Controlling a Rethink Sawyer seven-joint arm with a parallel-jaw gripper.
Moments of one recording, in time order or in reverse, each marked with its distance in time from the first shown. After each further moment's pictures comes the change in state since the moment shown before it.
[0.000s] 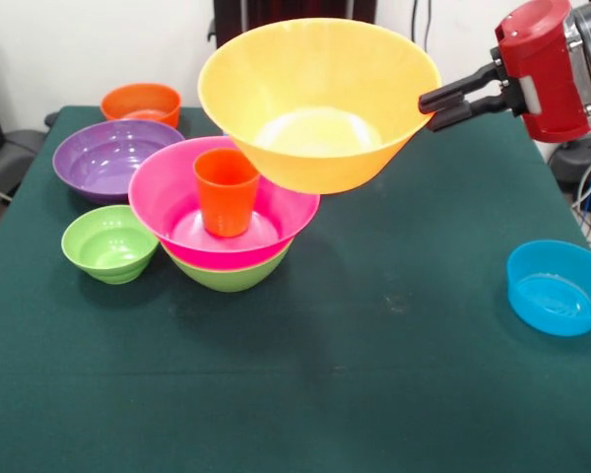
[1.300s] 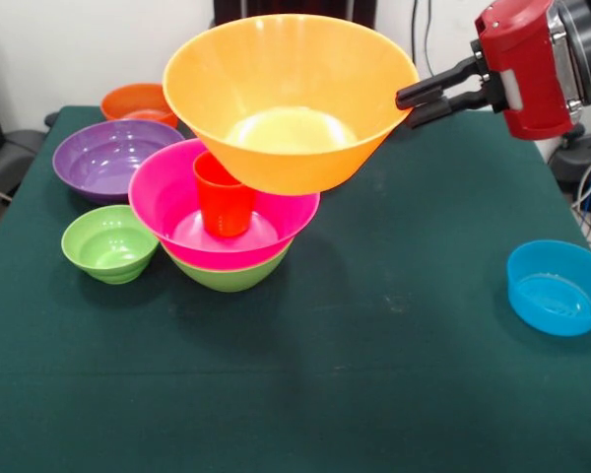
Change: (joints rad) arm -0.020 -0.012 0.000 -0.006 -0.046 -0.034 -0.013
